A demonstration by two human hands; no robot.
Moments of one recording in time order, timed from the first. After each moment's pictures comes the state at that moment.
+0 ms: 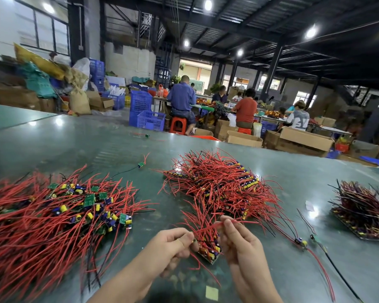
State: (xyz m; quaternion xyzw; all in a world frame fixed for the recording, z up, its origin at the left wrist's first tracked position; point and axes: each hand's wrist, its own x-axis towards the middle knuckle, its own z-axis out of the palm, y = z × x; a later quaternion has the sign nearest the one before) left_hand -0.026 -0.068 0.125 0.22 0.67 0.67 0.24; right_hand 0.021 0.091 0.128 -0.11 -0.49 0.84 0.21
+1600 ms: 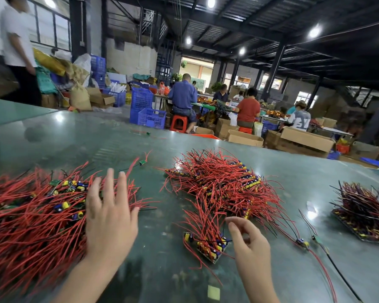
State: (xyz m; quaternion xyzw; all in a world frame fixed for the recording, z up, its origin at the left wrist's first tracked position) left_hand -0.078 -0.118 0.115 0.08 0.90 0.23 -0.37; right_hand 0.014 0.113 0.103 -0.13 -0.78 0.49 0.37
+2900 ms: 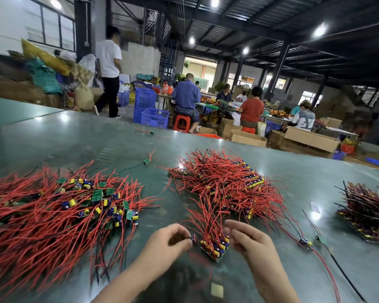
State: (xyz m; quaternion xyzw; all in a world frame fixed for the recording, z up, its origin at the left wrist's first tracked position) left_hand -0.053 -0.064 0.085 0.23 0.77 0.59 0.08; right_hand 0.023 0.120 0.125 -0.15 -0.71 0.67 0.15
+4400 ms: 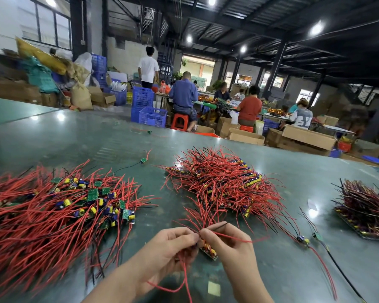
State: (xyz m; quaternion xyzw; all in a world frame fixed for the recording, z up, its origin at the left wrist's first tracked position) left_hand -0.028 -0.066 0.116 0.20 0.53 0.76 0.33; right_hand 0.028 0.075 0.129 -0.04 -0.72 0.66 0.21
